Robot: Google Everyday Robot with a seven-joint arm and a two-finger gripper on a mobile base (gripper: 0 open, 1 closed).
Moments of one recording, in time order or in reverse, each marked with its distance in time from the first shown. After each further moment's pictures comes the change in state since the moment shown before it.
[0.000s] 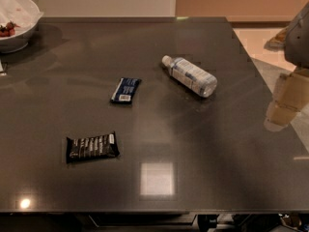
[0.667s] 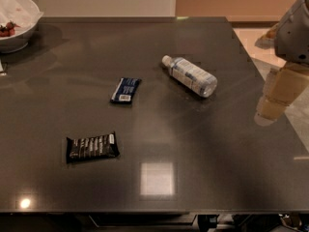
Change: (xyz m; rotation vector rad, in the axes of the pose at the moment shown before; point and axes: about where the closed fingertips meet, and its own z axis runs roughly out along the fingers) arm -0.014 -0.006 0.004 -0.017 -0.040 -0.003
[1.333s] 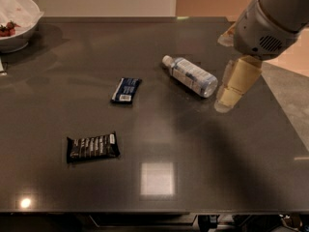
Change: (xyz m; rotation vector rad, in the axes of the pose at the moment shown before) arm -0.065 -0.018 0.033 -0.047 -0.145 -0.041
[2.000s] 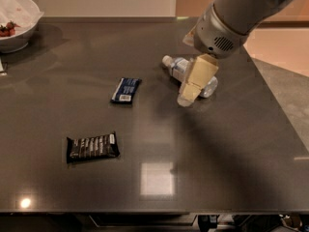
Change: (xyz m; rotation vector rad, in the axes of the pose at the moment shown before) arm -0.063 -0.014 0.045 -0.039 -0.101 -0.052
